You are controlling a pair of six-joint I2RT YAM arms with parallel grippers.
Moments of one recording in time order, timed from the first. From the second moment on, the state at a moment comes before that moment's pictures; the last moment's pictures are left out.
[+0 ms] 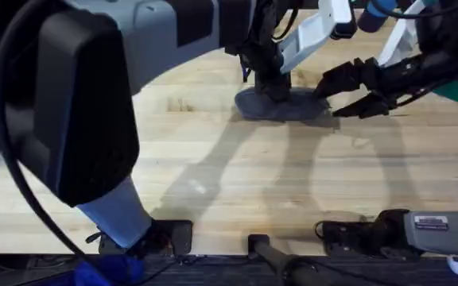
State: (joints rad) left arm -0.61 1.90 1.50 -0.77 0.45 0.89; right arm -0.13 1.54 1.10 -1.04 -0.64 0.05
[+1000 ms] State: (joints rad) left arm -0.61 1.90 1.50 -0.78 0.45 0.89; right arm -0.10 1.59 1.10 -0.93 -0.66 0.08
